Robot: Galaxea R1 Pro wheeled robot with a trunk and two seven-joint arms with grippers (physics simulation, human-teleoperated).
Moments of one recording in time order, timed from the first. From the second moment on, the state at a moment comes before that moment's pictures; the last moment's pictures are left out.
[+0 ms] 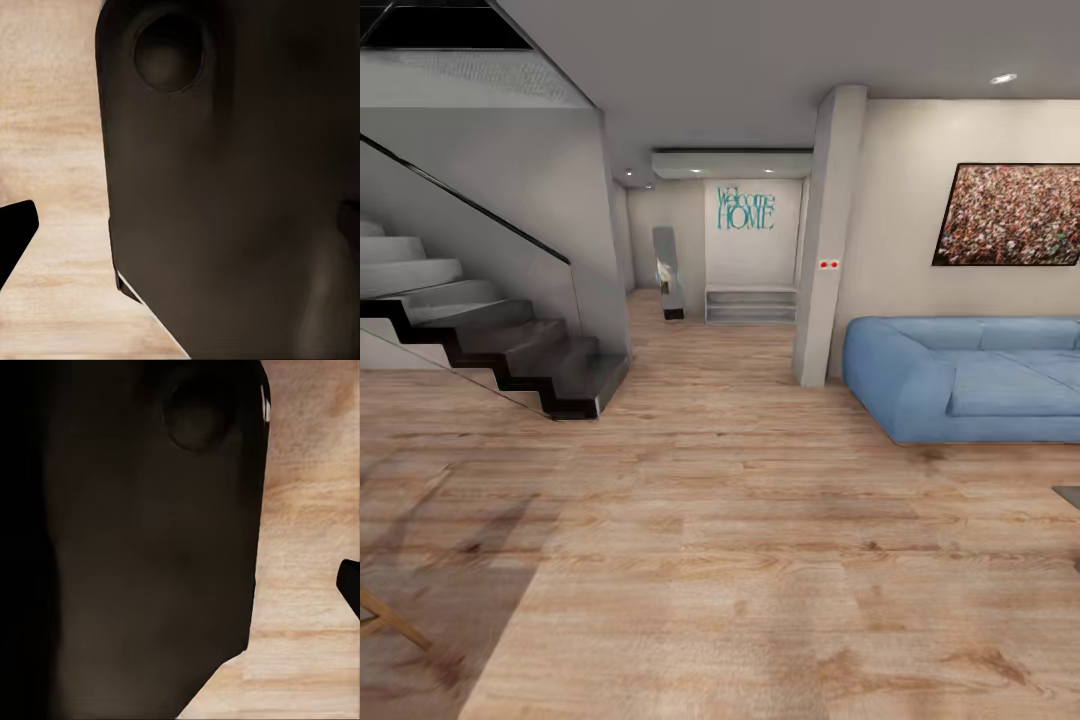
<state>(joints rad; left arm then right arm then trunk) 0.00 0.00 0.00 0.00 0.00 0.00 0.00 0.00 0.00 0.00 0.00 0.00 0.00 0.00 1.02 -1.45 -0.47</state>
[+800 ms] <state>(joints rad) 0.00 -0.02 0.00 -0.02 0.00 0.00 -0.01 -0.03 0.00 0.00 -0.06 0.00 0.00 0.00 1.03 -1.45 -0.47</state>
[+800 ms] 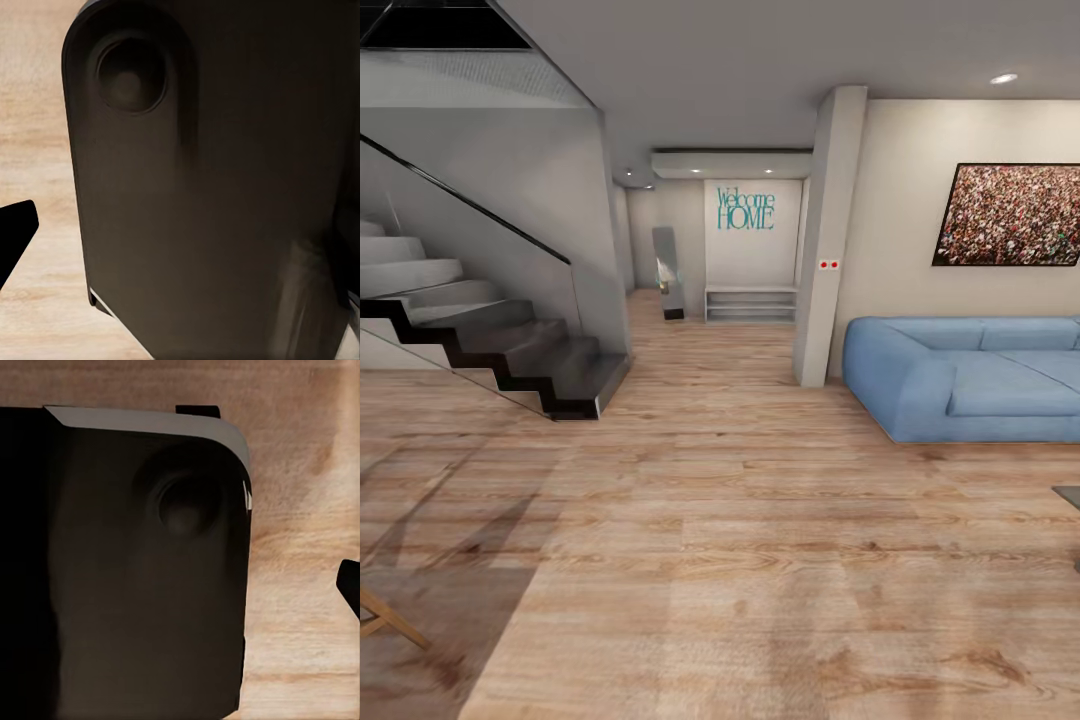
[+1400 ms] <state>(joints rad) -0.05 -0.02 0.00 -0.10 0.00 -0.01 0.00 -0.04 -0.04 -0.01 -0.16 -0.01 -0.03 -0.02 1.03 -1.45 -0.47</state>
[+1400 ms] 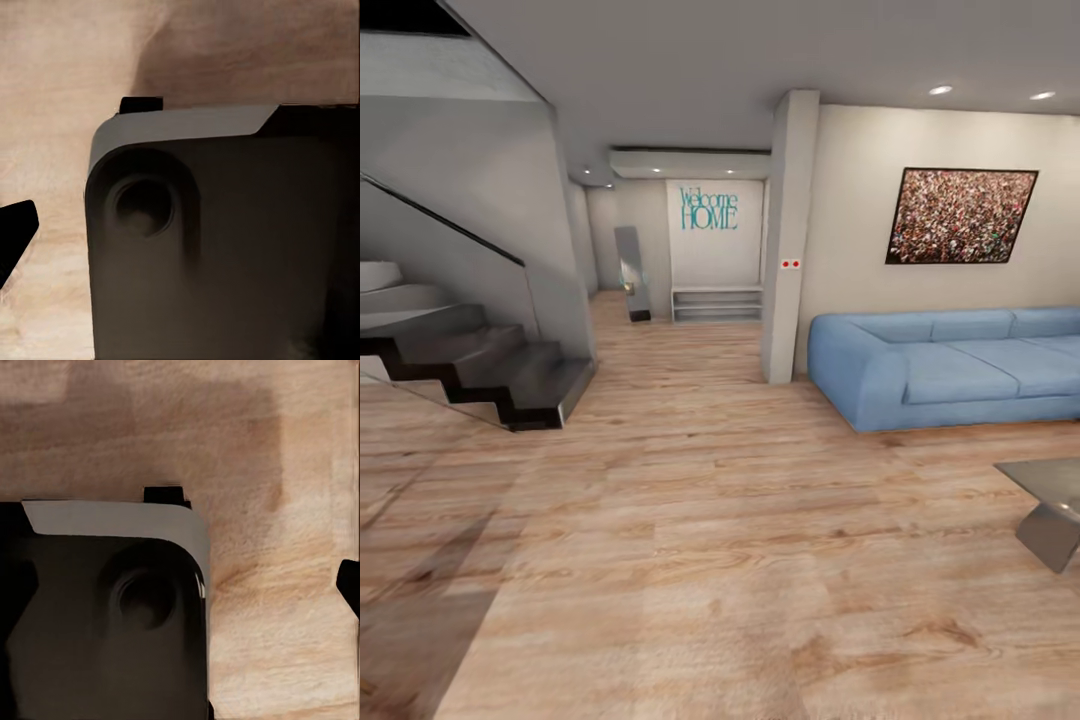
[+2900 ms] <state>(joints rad) -0.35 -0.06 0.05 -0.31 0.02 -0.19 -0.01 -0.21 -0.06 -0.03 -0.73 -0.01 -0.12 -0.05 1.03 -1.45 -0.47</state>
